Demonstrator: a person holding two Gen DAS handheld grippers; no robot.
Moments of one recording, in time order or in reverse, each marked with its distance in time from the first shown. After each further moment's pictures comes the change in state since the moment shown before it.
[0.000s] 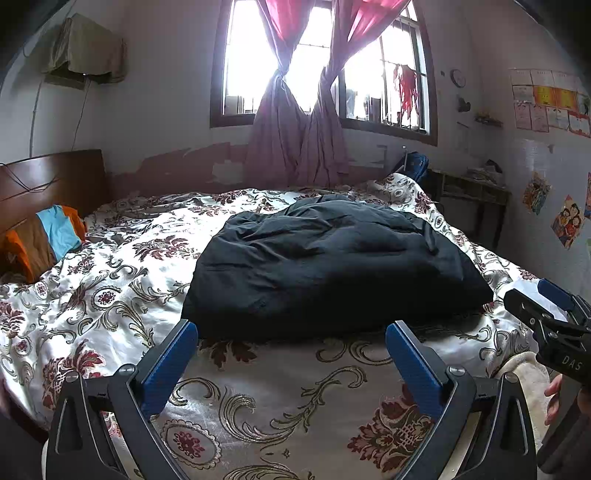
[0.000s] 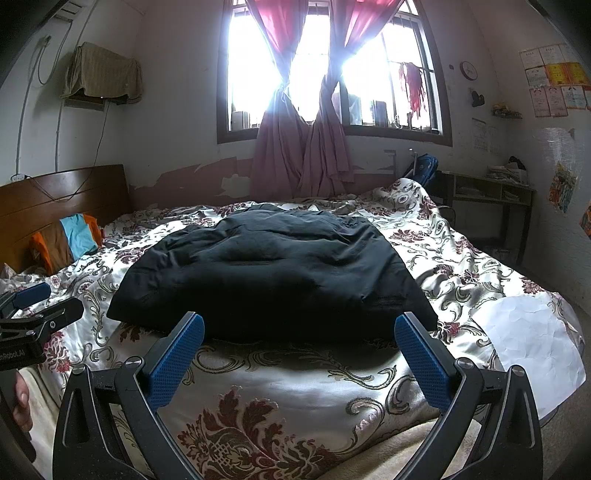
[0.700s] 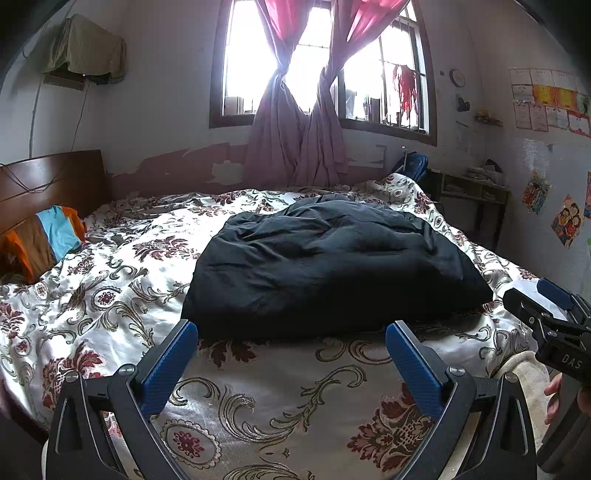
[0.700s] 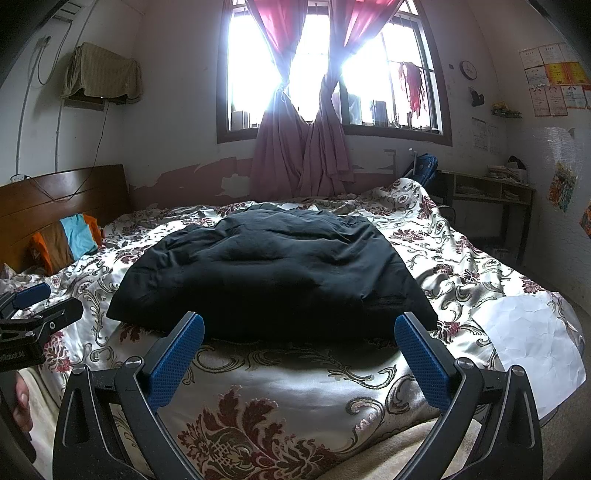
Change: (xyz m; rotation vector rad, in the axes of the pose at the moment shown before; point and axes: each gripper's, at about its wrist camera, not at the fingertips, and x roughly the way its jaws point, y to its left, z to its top) left arm 0.000 0.002 0.000 0.004 -0.001 -0.003; right arm 0.000 0.000 0.000 0.001 0.002 0.000
